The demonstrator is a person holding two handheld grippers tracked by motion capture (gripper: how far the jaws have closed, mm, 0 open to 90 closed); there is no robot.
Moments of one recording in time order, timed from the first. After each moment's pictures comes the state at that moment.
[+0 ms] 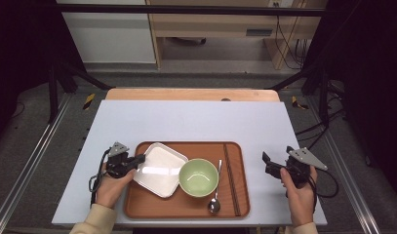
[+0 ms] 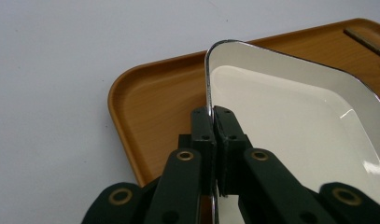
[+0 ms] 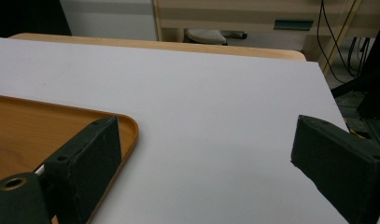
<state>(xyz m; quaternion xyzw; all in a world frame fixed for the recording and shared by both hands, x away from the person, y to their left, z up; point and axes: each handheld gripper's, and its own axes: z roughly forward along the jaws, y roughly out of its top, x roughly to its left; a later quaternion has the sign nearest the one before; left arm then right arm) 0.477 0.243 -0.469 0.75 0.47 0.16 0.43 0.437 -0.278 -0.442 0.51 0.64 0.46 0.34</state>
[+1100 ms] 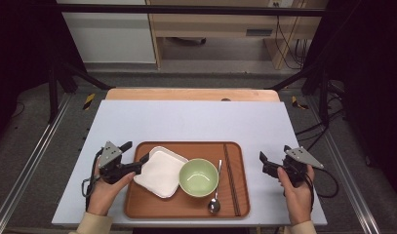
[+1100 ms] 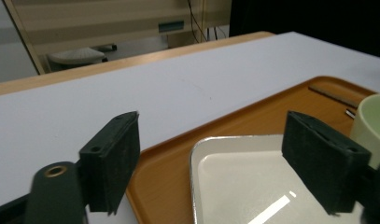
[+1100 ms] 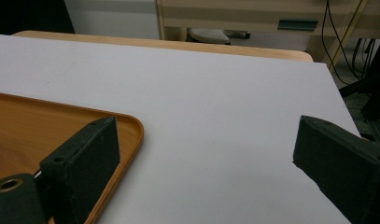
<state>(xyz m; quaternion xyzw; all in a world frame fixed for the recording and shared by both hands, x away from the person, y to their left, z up) 0.452 0.250 -0.437 0.71 0.37 0.27 0.53 0.442 -0.271 -0.443 0.51 0.65 0.46 0.34</state>
